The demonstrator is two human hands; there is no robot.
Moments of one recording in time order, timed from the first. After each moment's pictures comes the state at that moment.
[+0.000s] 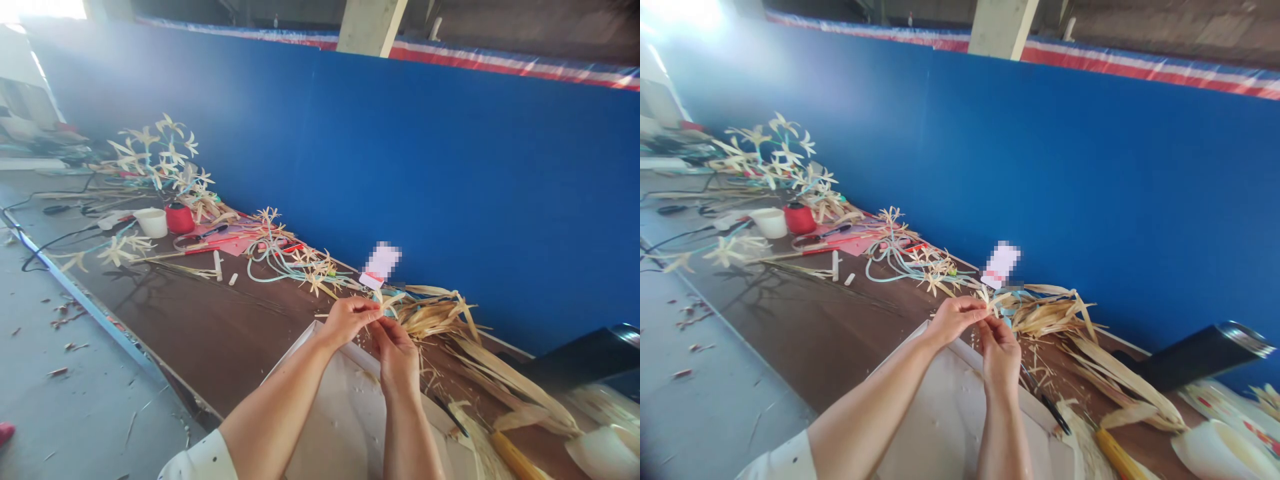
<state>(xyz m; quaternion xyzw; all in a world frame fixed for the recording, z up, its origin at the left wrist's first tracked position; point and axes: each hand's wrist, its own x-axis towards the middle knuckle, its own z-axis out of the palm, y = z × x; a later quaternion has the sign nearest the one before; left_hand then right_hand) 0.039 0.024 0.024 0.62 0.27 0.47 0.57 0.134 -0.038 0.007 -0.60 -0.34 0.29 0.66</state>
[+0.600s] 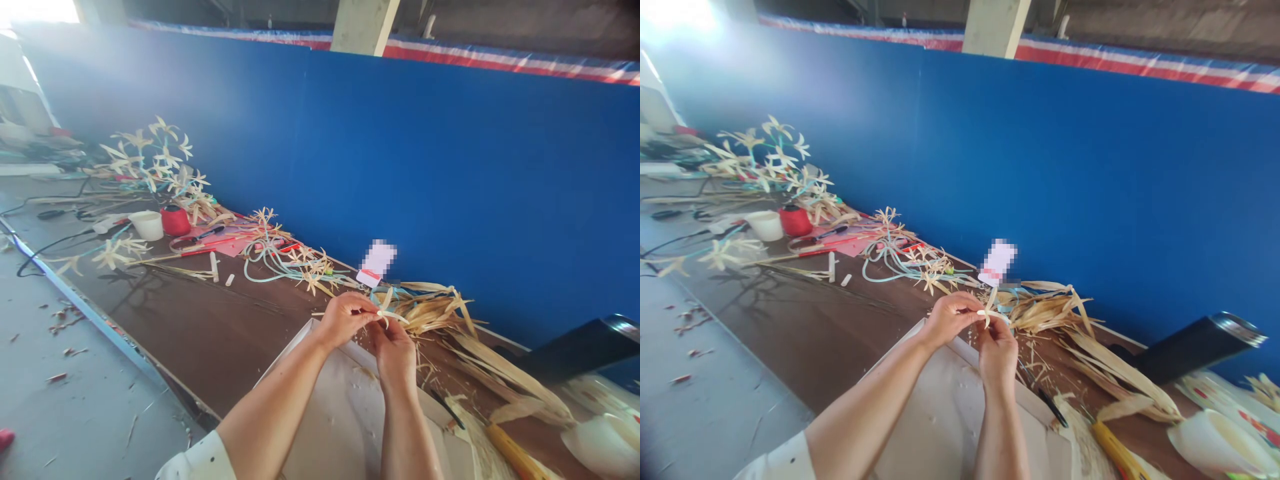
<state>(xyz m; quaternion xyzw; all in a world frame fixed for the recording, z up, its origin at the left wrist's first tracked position) 0.042 0.025 0.021 0.69 0.20 0.55 0.44 0.139 -0.041 0.009 -0.64 -0.41 0.23 0.61</state>
